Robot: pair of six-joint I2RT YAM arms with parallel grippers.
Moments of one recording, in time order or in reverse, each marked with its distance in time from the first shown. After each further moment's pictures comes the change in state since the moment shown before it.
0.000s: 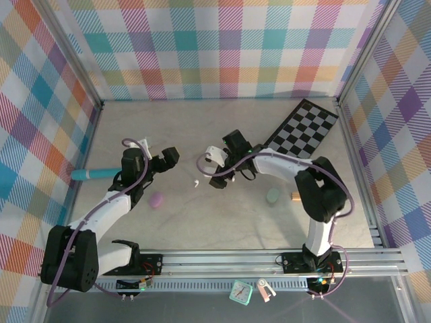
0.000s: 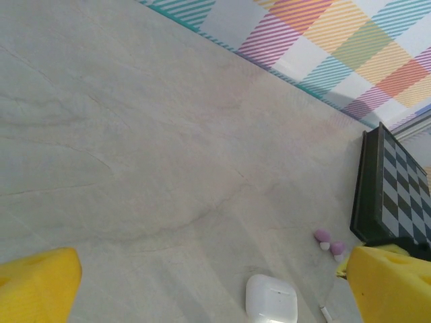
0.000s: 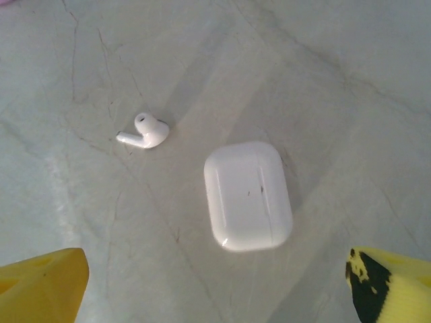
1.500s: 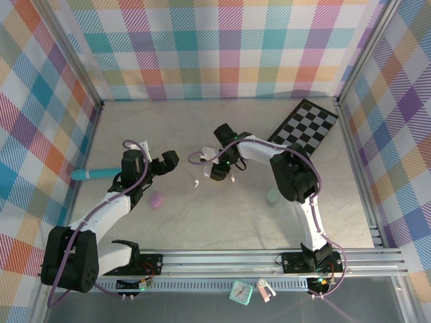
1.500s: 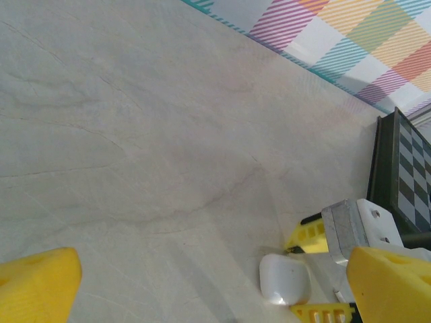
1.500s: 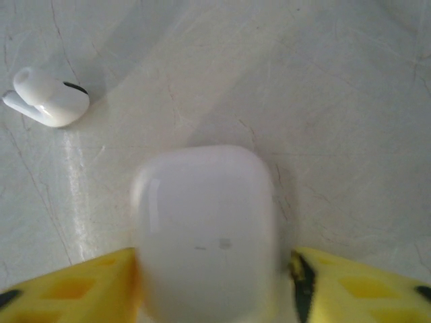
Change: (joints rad) left arm 0.010 0.002 -0.013 -0.028 0.009 0.028; right arm -0.029 0.312 0.328 -0.246 -0.037 -0.224
